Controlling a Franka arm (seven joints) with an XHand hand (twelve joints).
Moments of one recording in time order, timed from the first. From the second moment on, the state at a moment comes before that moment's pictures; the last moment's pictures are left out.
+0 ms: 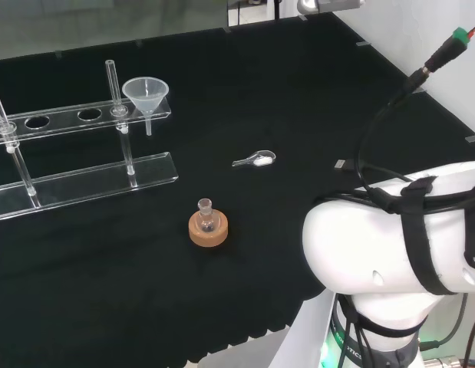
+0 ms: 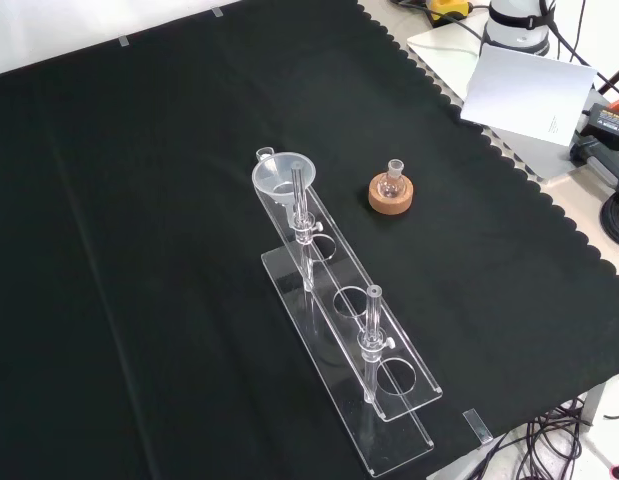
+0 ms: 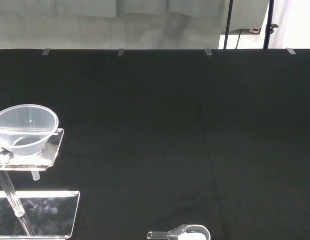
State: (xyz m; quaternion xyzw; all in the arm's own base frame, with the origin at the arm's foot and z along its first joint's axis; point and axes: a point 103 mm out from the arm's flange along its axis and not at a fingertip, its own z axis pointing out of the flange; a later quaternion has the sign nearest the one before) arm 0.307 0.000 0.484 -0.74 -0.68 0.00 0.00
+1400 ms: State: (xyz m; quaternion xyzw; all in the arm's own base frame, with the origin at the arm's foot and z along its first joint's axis) arm 0.384 0.032 0.471 -0.69 -0.71 0.09 0.06
